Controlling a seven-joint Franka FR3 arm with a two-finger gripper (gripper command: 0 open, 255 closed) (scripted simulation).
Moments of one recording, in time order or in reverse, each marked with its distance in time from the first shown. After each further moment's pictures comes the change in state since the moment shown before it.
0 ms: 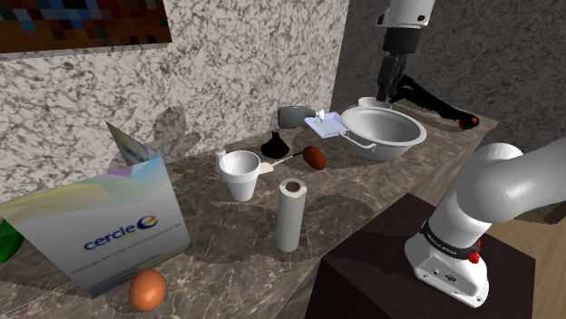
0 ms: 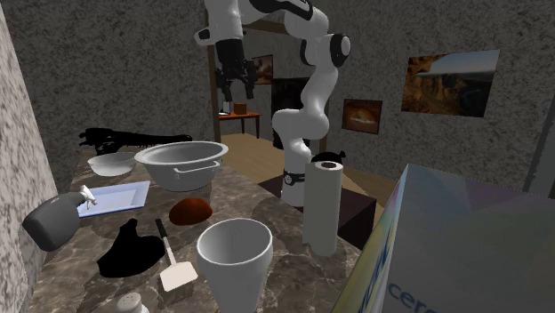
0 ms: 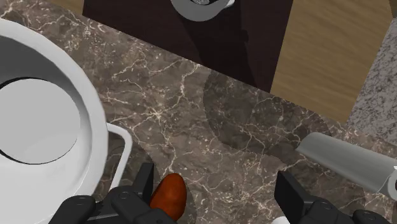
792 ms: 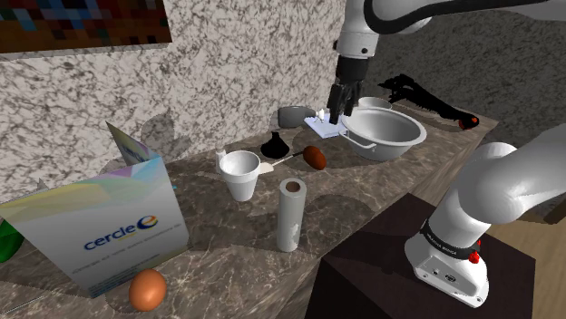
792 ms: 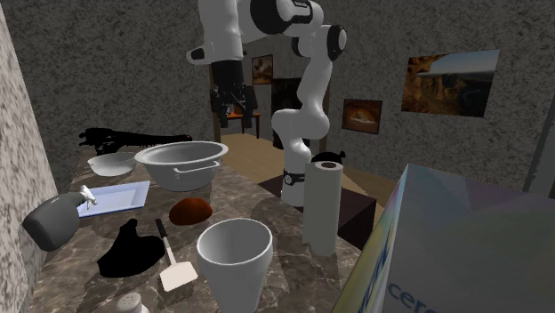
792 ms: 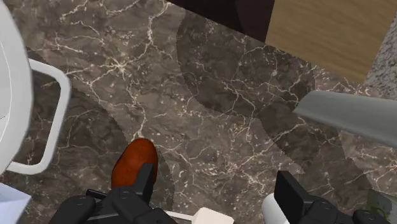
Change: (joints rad) arm 0.047 0.189 0.146 -0.050 0.084 0.296 0.148
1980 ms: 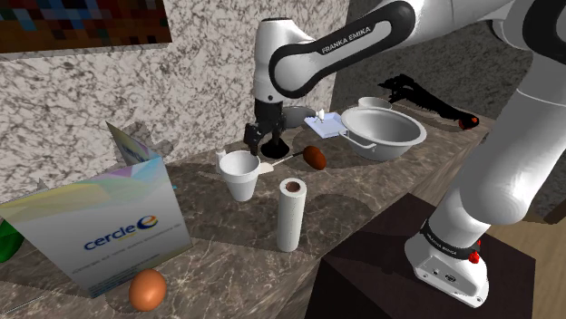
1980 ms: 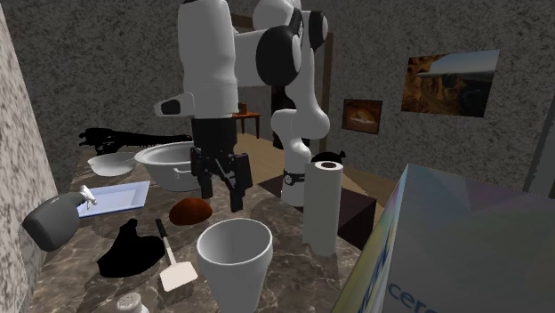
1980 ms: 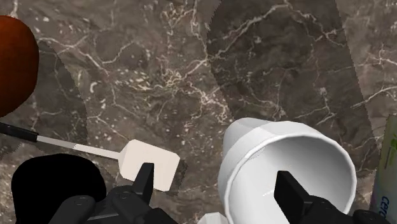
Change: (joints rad) arm 0.062 0.590 0.217 0.275 -0.095 0.409 0.334
